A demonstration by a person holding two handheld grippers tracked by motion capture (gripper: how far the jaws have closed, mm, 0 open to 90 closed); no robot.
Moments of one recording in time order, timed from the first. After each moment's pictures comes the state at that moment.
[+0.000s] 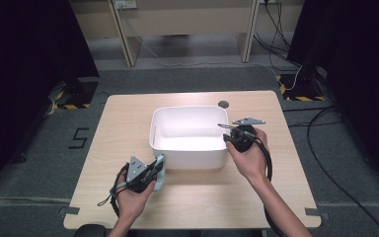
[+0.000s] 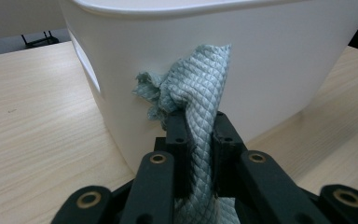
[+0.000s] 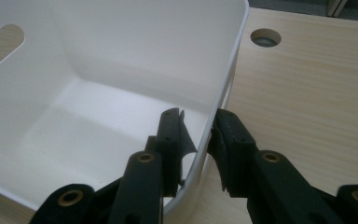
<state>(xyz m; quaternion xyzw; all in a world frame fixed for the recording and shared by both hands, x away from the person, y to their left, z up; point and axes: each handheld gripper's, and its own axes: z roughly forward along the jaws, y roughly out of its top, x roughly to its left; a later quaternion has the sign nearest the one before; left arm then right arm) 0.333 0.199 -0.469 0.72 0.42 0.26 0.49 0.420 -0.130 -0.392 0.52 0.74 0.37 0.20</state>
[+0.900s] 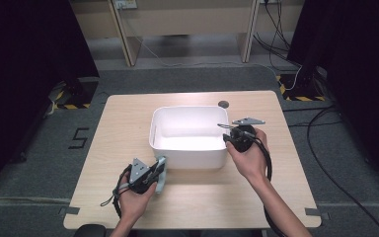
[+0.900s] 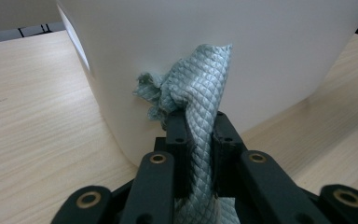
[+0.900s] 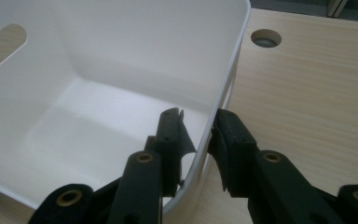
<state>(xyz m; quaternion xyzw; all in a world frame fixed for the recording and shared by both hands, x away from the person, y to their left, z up) 0.336 0.197 -0.483 0.73 0.42 0.25 0.48 0.420 -0.129 -0.392 0.52 0.74 0.37 0.20</state>
